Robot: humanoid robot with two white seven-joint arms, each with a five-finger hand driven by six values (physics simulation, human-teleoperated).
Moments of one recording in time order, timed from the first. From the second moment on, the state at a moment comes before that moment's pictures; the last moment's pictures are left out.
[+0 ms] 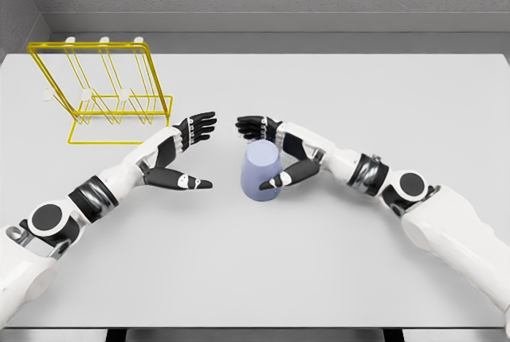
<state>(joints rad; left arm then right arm) -0.26 0.58 -0.58 -1.54 0.58 -0.14 -0.30 -0.62 -0.44 0.99 -1.09 -0.78 -0.52 0.55</state>
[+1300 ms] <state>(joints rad) -0.23 0.37 -0.59 -1.45 0.44 -0.28 -0.30 -0.81 -0.83 1.04 -1.12 -0.71 -0.61 0.50</state>
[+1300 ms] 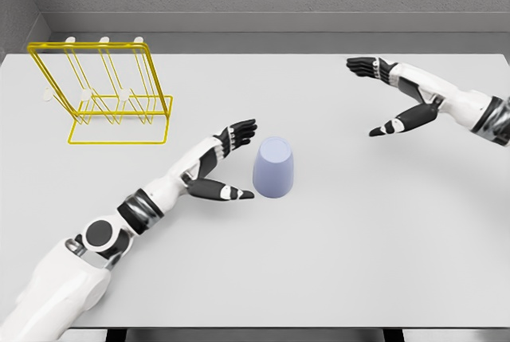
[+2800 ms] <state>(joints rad) -0.27 0.29 -0.62 -1.39 0.43 -0.28 -0.33 -0.86 -0.86 1.01 -1.11 -0.21 -0.61 0.45</state>
